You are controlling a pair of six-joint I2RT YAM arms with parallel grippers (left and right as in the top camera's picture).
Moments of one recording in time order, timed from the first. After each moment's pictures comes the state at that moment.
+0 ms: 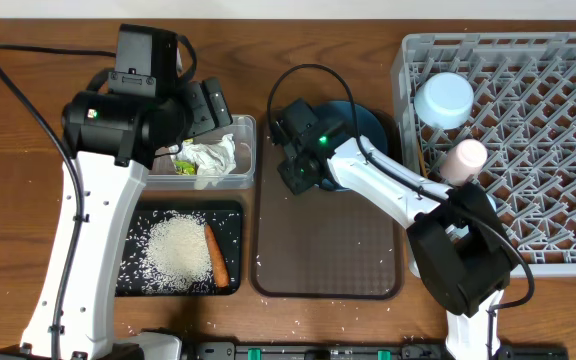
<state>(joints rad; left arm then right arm) -0.17 1.49 1.68 -1.18 0.01 -0.48 0.67 2.05 1.48 -0.68 -0.05 0.08</state>
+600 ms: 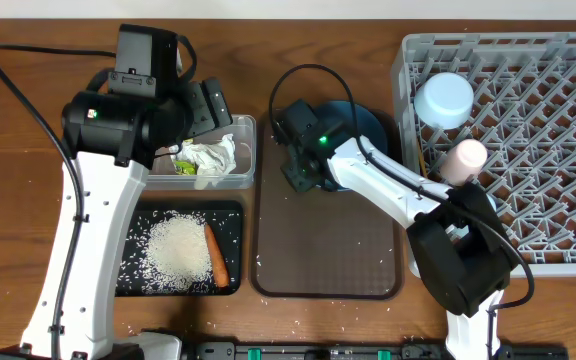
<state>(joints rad) -0.17 1.49 1.68 -1.18 0.01 -0.48 0.67 2.05 1.48 -0.69 0.02 0.08</state>
